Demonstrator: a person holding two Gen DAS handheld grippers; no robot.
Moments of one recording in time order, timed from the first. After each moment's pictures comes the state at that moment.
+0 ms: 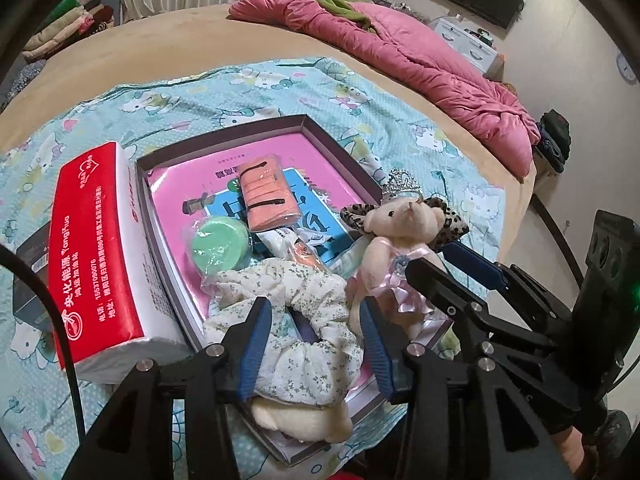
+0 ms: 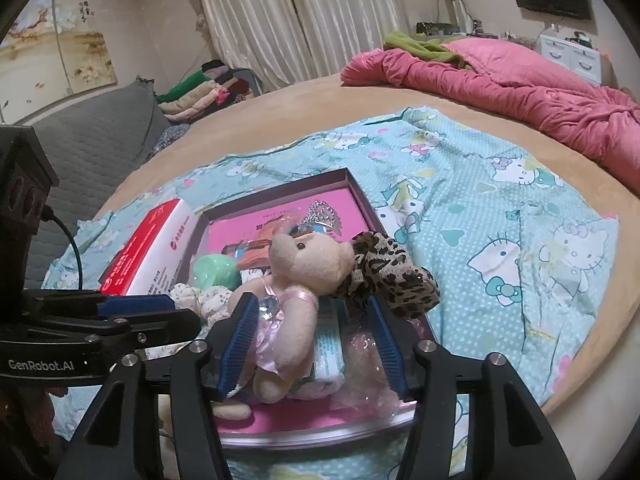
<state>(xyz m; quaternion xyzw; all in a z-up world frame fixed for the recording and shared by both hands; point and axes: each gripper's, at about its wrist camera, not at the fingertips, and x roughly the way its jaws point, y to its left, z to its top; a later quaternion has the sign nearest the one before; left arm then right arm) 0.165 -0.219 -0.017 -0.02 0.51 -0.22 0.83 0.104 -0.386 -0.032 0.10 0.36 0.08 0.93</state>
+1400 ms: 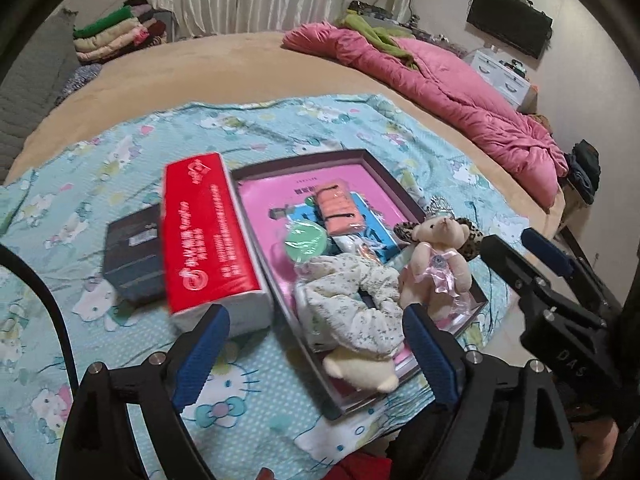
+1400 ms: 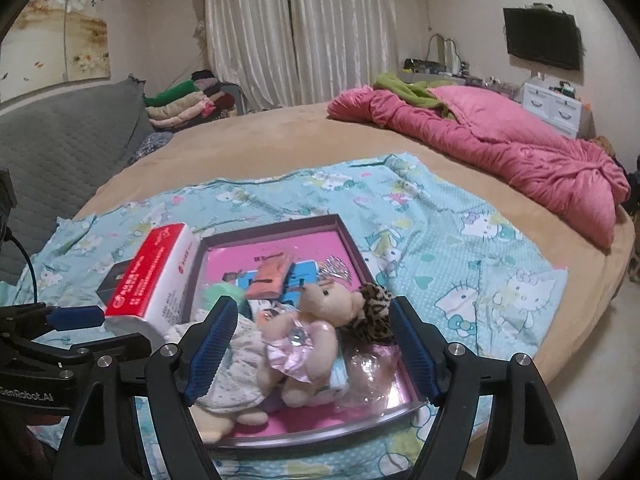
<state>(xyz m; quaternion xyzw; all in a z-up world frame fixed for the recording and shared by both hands) 0.119 -0.160 0.024 -0.02 0.46 -0.14 0.87 0.075 -0.348 0.031 0.03 0.32 0.02 0.95</state>
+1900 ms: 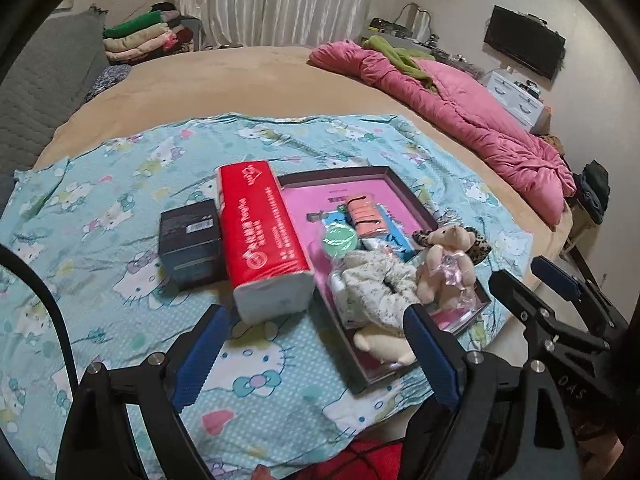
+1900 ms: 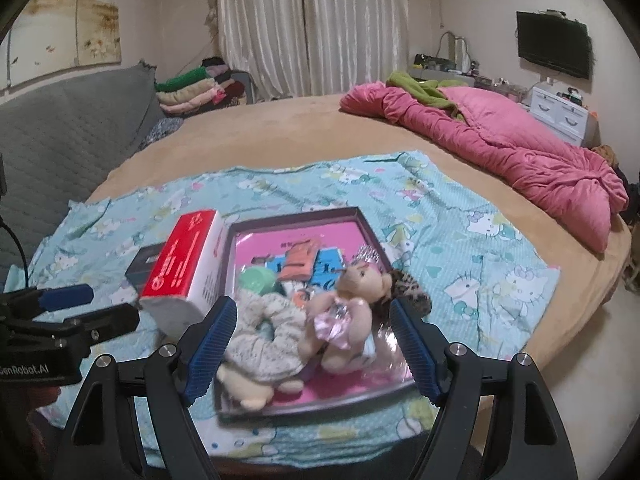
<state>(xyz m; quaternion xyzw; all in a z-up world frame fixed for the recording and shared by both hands) 0.081 -0.122 0.047 -0.04 0.45 -0.10 0.89 0.041 -0.313 0.051 0.01 0.35 0.03 0.94</state>
